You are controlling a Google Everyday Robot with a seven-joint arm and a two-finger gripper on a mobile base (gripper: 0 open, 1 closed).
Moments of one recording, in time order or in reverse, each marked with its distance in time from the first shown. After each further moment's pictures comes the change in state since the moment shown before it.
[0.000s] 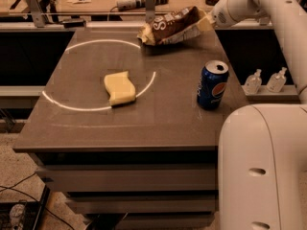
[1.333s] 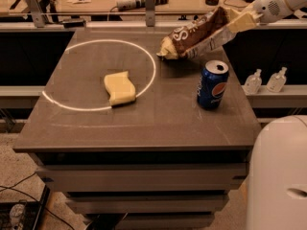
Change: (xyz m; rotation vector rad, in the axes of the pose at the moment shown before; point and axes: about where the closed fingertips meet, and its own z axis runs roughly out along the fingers) arm 0.038 0.027 -0.141 -0.190 0.073 -0.025
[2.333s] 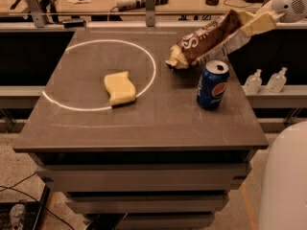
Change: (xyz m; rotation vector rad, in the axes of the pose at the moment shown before) arm 0.017 0.027 -0.046 -0.057 0.043 -0.022
